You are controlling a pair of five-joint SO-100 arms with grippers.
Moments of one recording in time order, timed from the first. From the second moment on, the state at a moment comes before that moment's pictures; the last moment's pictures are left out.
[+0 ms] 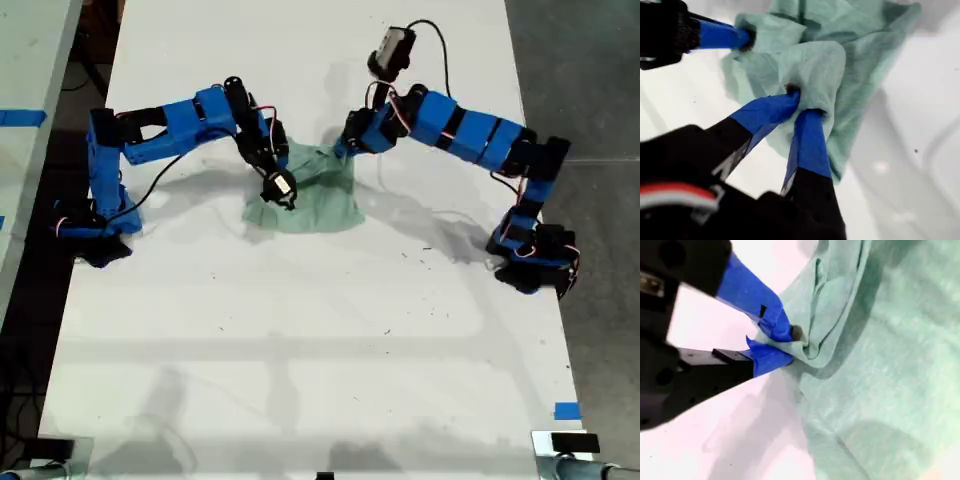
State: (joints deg) arm 0 -33.5 71.7 66.5 80.6 7.9; arm 1 31.7 80.6 64.9 69.7 -25.6
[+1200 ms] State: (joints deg) arm 0 -10.3 165.6 115.4 72.7 -1.3; arm 1 11.2 152.3 116.3 84.4 -9.9
